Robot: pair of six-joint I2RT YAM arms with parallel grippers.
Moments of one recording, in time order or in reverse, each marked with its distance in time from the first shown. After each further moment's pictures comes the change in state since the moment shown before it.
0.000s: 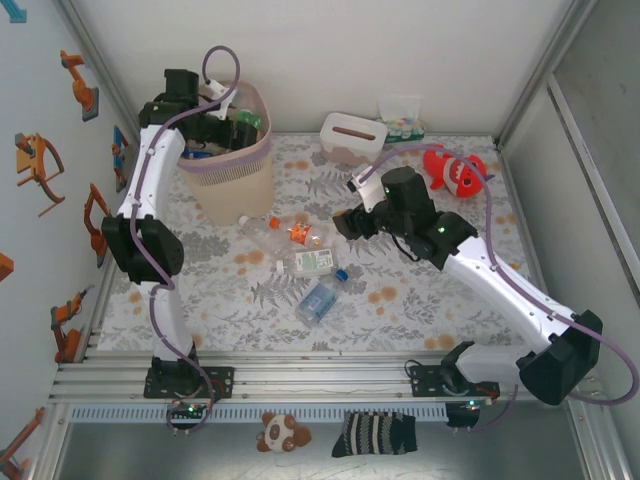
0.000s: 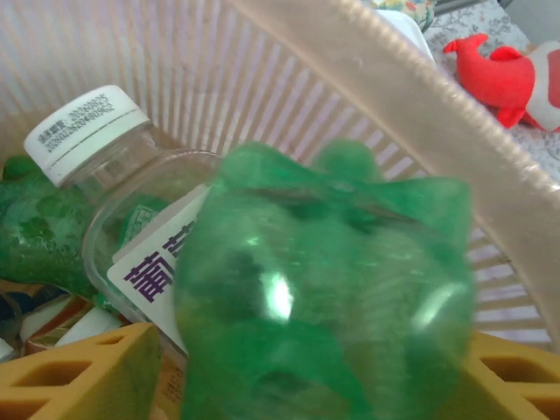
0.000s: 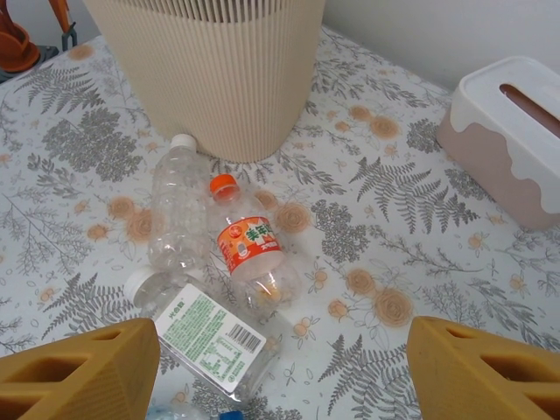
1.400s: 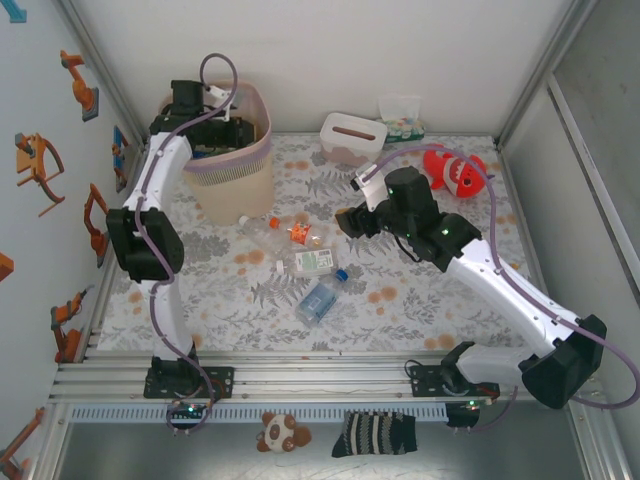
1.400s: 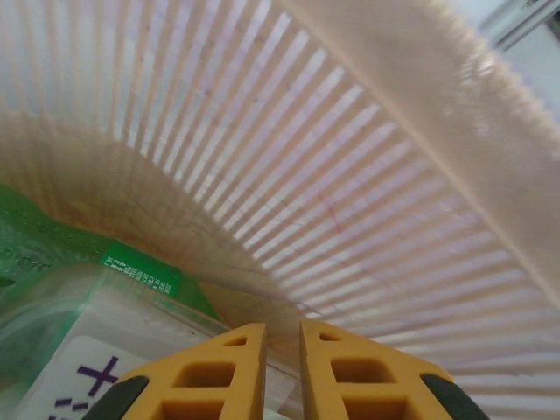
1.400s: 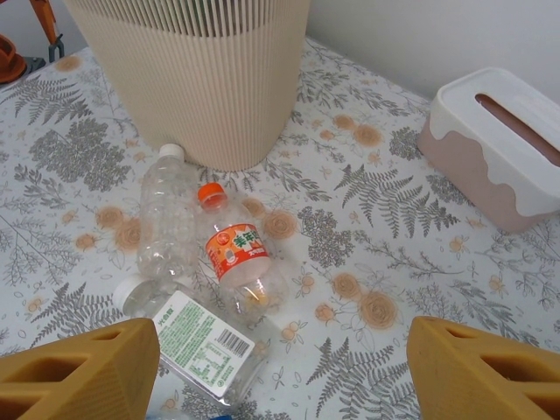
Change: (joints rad) left arm 0.005 0.003 -0.158 0.269 0.107 -0.208; right arm 0.000 -0.023 -0.002 0.005 0.026 0.004
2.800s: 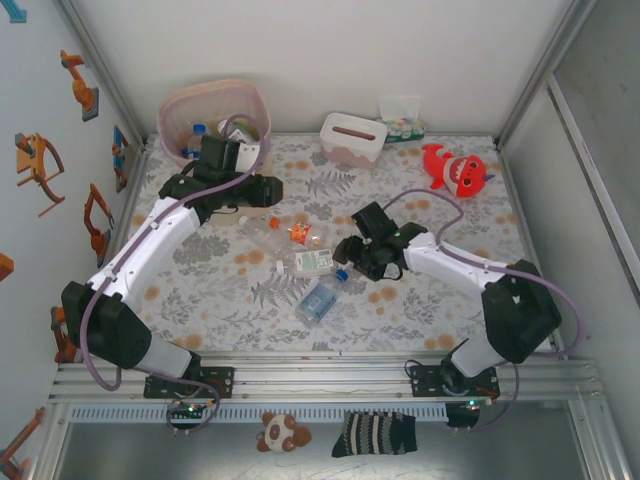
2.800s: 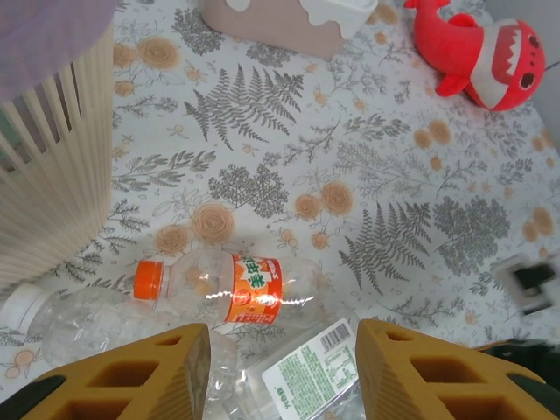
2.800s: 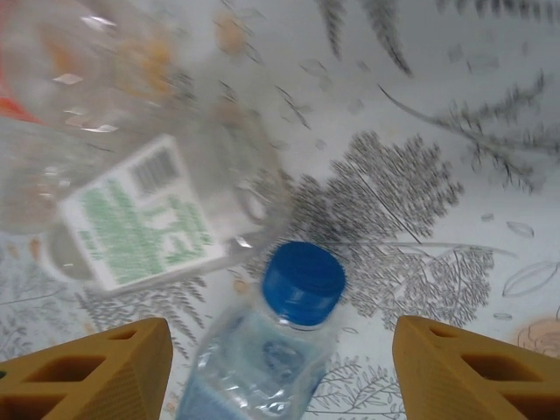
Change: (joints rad) left arm -0.314 -0.607 -0.678 0.074 -0.381 -0.257; right arm 0.004 0.305 -0.219 -0.067 -0.142 1.121
